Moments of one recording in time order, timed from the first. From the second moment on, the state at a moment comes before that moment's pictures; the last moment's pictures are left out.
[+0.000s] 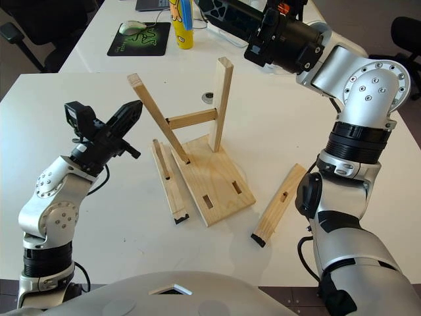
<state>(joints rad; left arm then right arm) -0.05 0.37 0.09 -0.47 -0.63 0.41 -0.41 -0.94 -0.40 -0.31 0.08 1.04 1.16 0.68</state>
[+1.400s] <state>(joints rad) 0.00 0.50 0.07 -0.52 -0.53 0.48 -0.52 -0.90 -0.40 -0.31 0.04 1.13 1.15 0.61</state>
